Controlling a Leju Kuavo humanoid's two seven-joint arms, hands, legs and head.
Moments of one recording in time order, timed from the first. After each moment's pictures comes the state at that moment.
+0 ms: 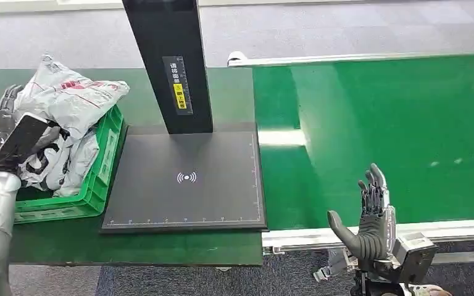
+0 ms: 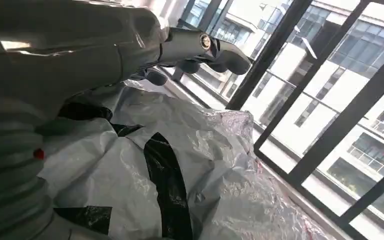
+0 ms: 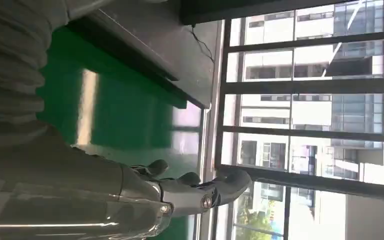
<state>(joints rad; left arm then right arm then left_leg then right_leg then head) -0.71 0.34 0.21 -0.75 -0.66 0.10 -0.51 0.12 0.16 -0.08 -1.67 0.08 0.07 -0.47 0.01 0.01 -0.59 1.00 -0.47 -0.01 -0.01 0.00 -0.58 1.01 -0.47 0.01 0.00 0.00</state>
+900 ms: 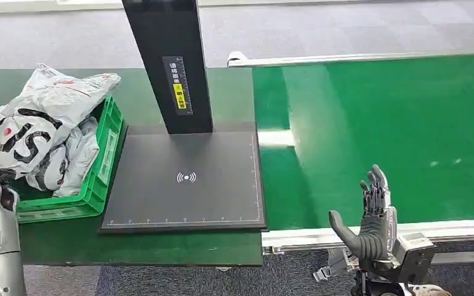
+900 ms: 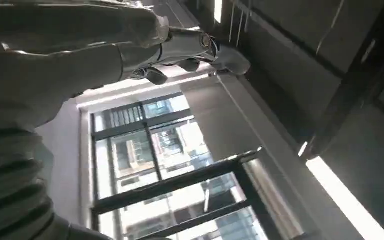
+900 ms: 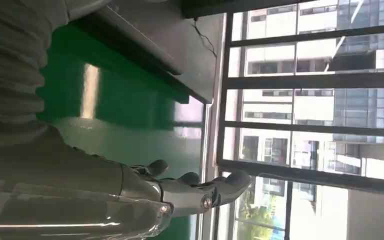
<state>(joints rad) -0.52 0.19 0.28 -1.41 -0.12 0.52 -0.68 0.12 0.14 -0.06 -1.65 0.07 0.03 -0.48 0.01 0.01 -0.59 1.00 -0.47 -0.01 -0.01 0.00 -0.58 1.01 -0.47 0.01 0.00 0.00</state>
